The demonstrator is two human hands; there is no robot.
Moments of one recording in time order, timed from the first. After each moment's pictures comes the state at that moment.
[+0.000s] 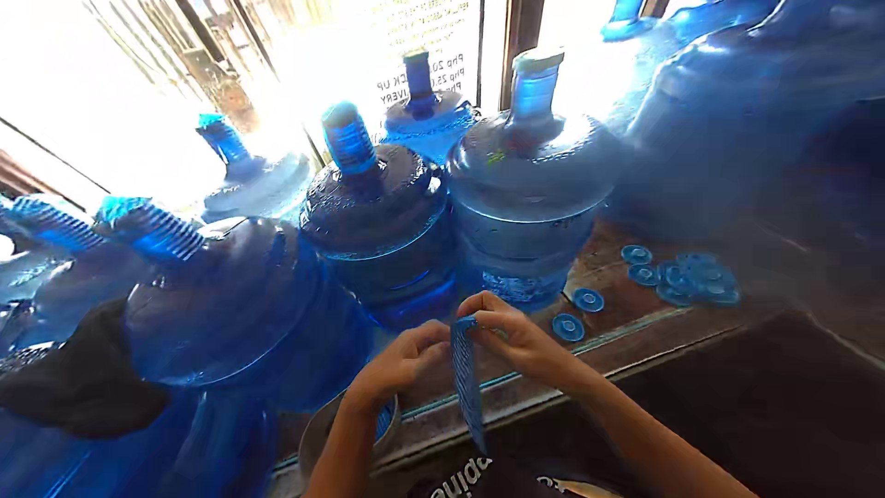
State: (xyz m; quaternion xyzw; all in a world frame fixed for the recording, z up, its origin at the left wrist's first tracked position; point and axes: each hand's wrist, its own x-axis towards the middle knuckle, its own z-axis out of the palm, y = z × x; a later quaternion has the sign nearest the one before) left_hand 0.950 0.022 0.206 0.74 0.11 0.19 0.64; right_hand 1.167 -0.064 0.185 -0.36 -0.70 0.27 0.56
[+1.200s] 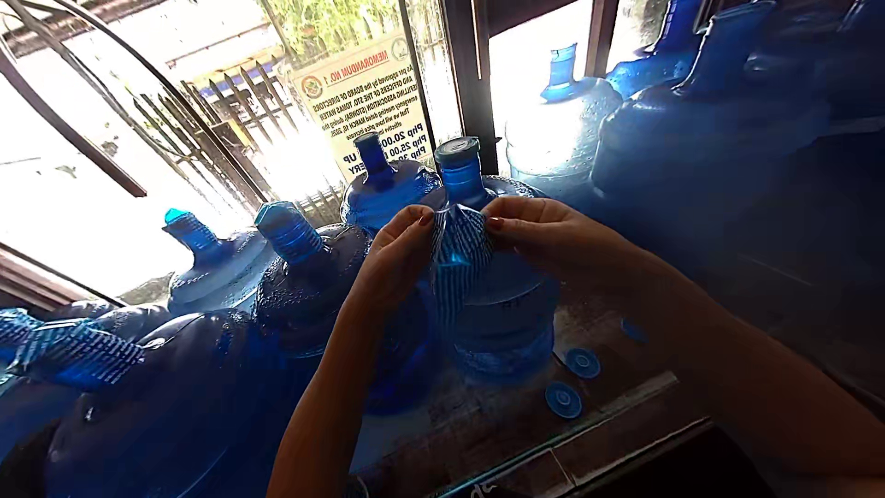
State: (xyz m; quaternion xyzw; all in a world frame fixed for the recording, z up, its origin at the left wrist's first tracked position) left_hand 1.121 0.091 0.351 0.68 0.01 0.35 0.65; right_hand 1.328 -0.012 0.338 -0.31 -0.59 0.44 0.60
